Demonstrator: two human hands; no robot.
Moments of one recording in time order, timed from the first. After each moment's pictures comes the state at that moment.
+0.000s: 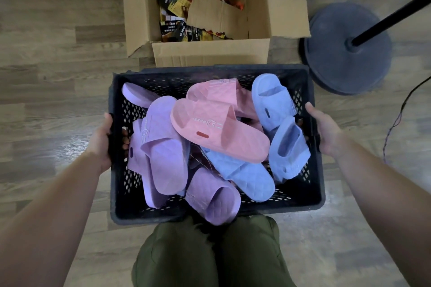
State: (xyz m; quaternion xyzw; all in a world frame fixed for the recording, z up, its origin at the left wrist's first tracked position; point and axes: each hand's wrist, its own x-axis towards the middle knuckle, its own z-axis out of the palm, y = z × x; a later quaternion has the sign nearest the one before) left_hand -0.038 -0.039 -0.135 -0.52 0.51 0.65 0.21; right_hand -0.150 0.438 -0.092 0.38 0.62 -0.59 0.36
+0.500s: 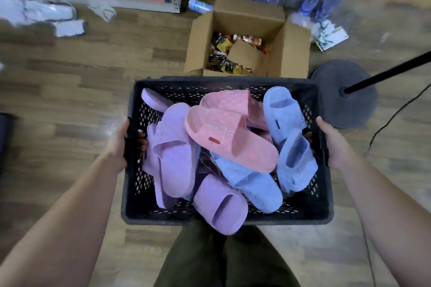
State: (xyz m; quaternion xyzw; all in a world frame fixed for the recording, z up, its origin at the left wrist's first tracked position) left_hand 0.058 -0.060 0.163 -0.56 0.46 0.68 0.13; right_hand -0.120 0.386 0.186 0.34 0.64 -0.56 0.39
